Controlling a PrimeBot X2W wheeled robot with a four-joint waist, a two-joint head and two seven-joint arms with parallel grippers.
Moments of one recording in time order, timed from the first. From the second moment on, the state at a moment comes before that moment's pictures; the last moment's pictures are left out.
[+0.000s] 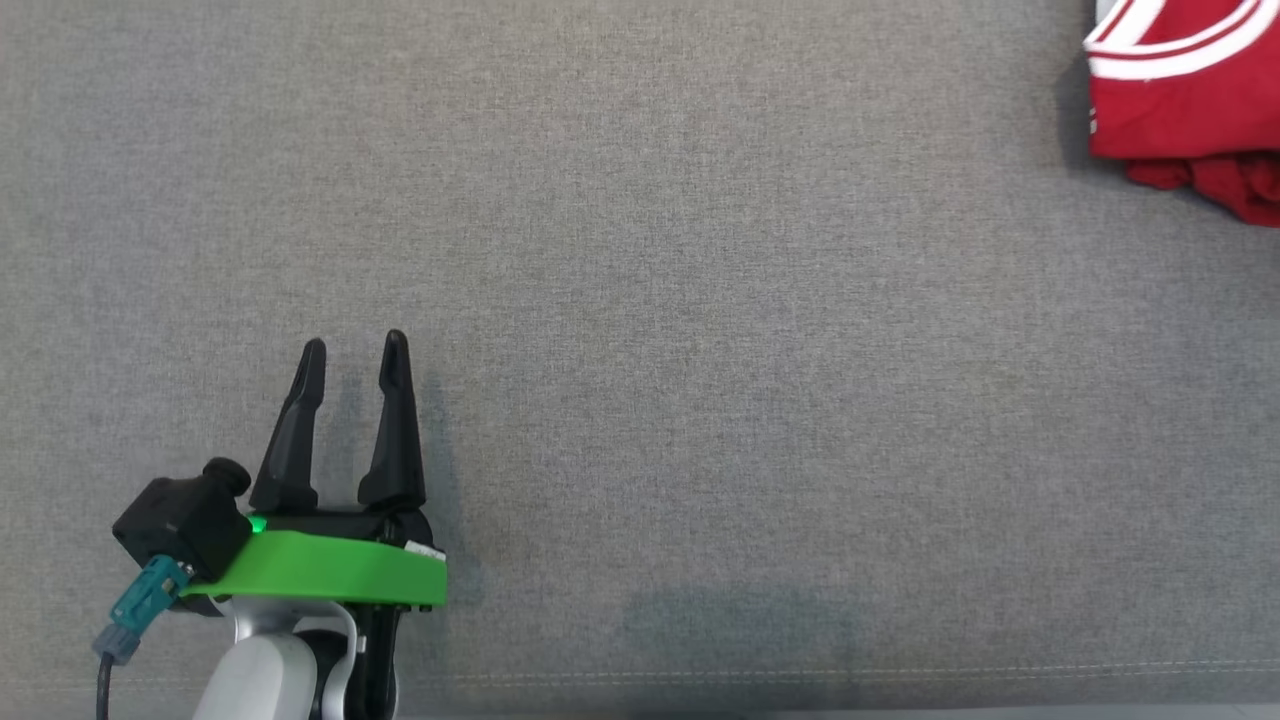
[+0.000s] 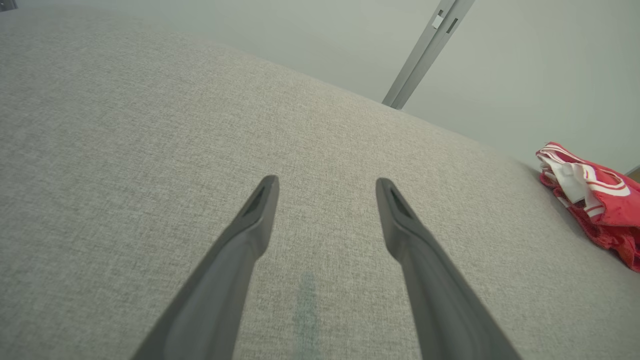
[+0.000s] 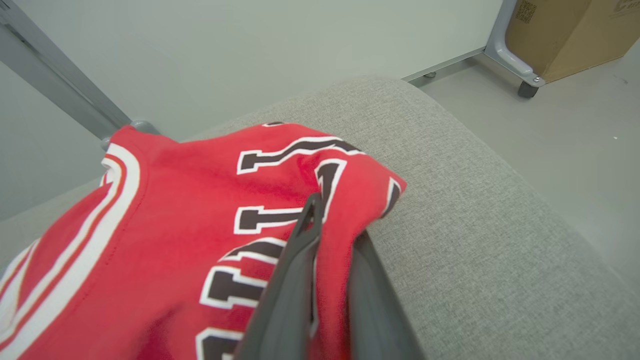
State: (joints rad) left arm -0.07 0.07 -0.26 -0.14 -0.57 0.12 -0.20; right arm -0.87 -0.65 0.43 0.87 0.97 -0.12 0.00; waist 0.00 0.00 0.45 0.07
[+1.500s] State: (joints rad) left arm -0.16 0.07 -0.28 0.01 -0.57 0.06 -0.22; right arm -0.78 -0.44 0.49 0.71 0.77 -0.05 -0.25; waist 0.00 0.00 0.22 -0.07
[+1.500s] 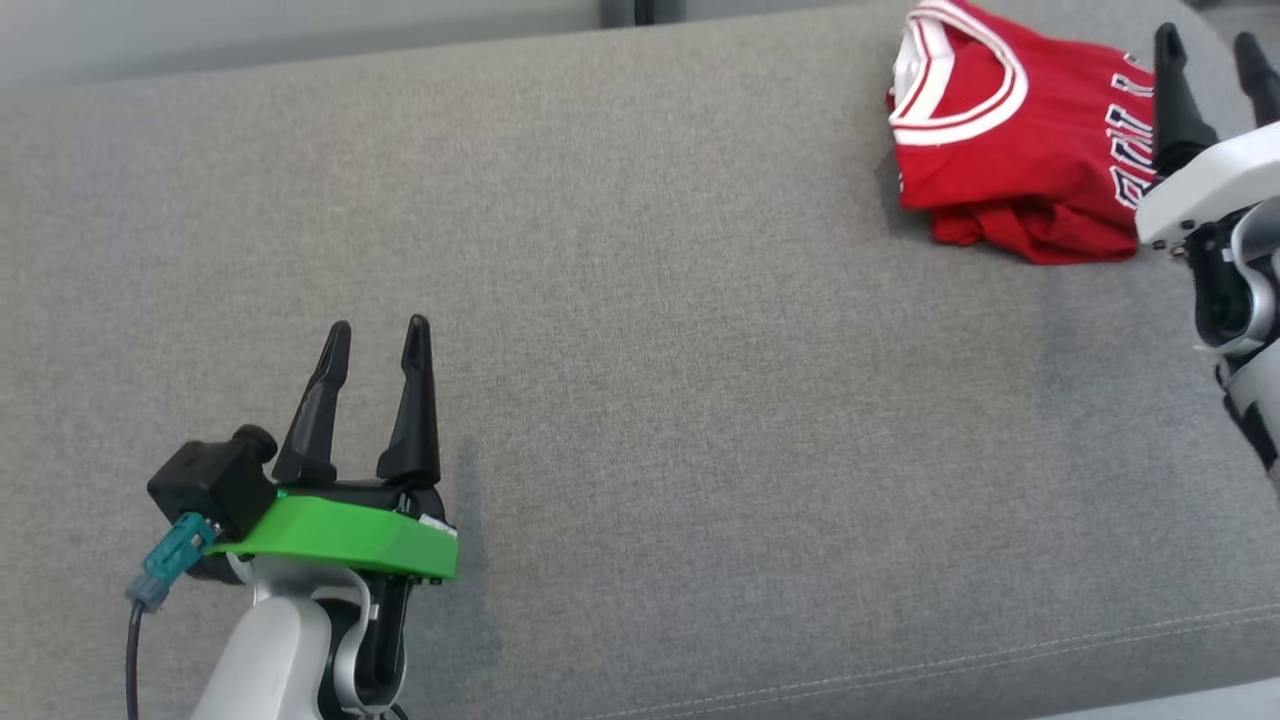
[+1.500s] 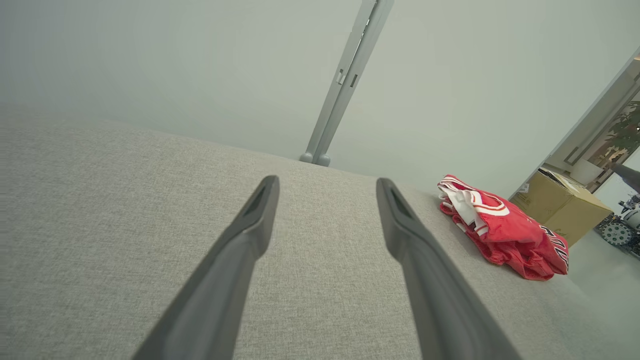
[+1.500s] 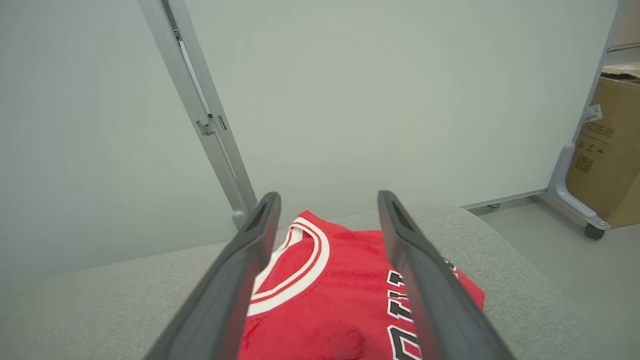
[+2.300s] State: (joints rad) left arm -0.03 0.08 -0.18 0.08 -0.47 0.11 -0.25; right arm -0.31 -0.26 0.36 0.31 0.55 -0.12 -0.25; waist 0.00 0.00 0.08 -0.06
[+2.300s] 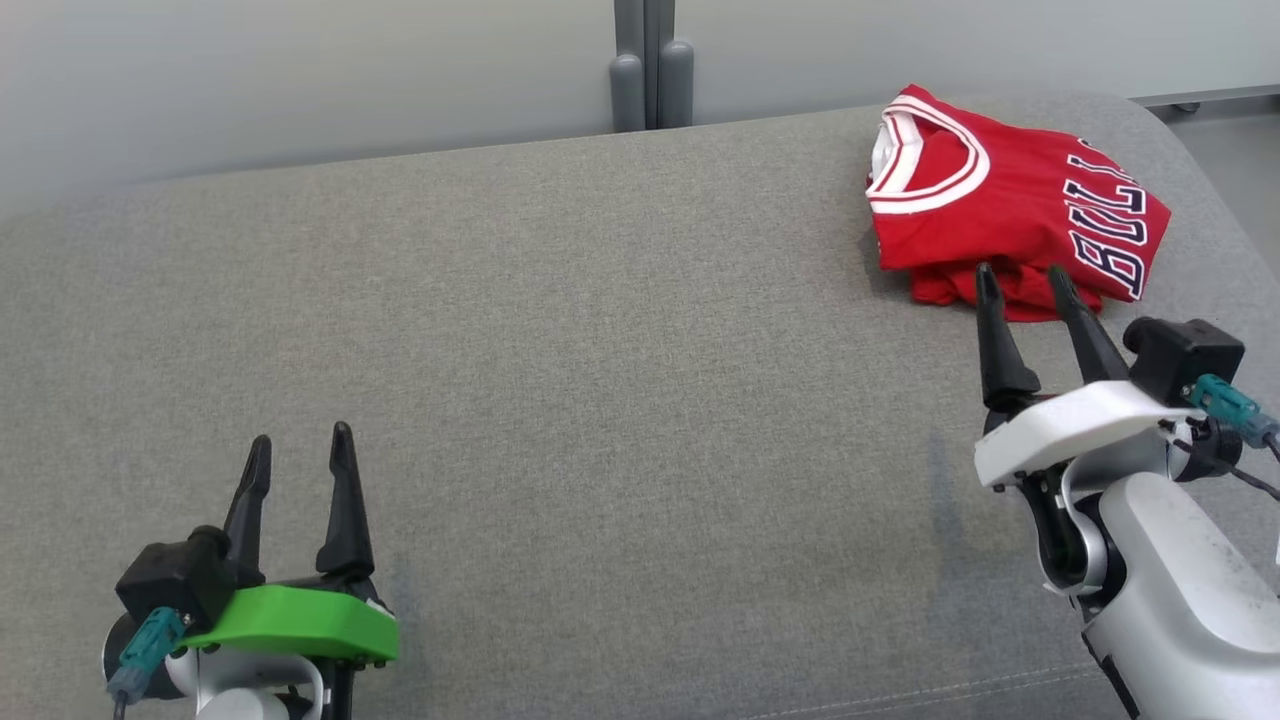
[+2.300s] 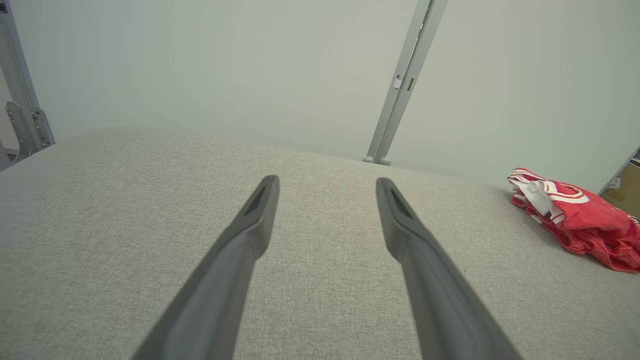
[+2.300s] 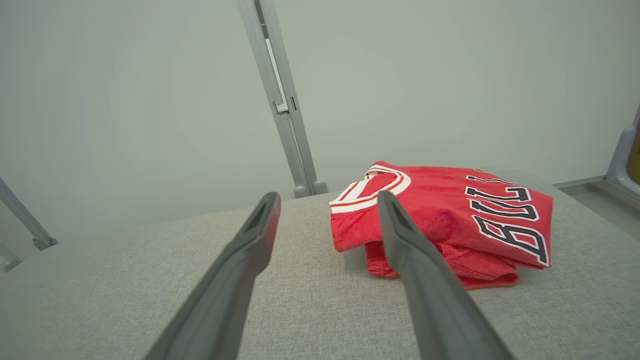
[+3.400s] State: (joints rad) left arm 0.06 0.05 -0.10 0.02 -0.35 0.12 -0.25; right arm -0.05 -0.15 0.20 0.10 0.28 -0.13 -0.25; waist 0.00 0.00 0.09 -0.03
